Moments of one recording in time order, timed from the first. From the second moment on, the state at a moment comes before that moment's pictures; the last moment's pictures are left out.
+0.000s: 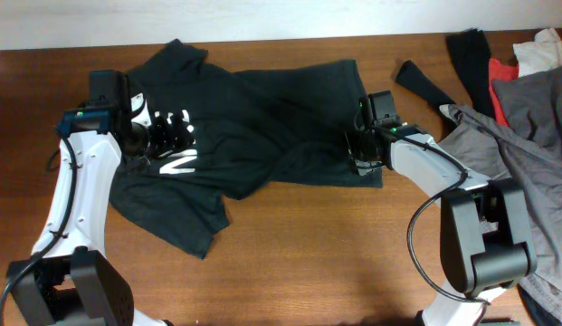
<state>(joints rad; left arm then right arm) 0.08 1.71 1.46 -1.01 0.26 -0.30 0.19 1.88 1.17 -0.43 -0.14 1.44</state>
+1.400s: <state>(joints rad) 0.08 1.71 1.46 -1.01 0.26 -0.30 0.19 1.83 1.17 -0.78 -0.07 1.08</state>
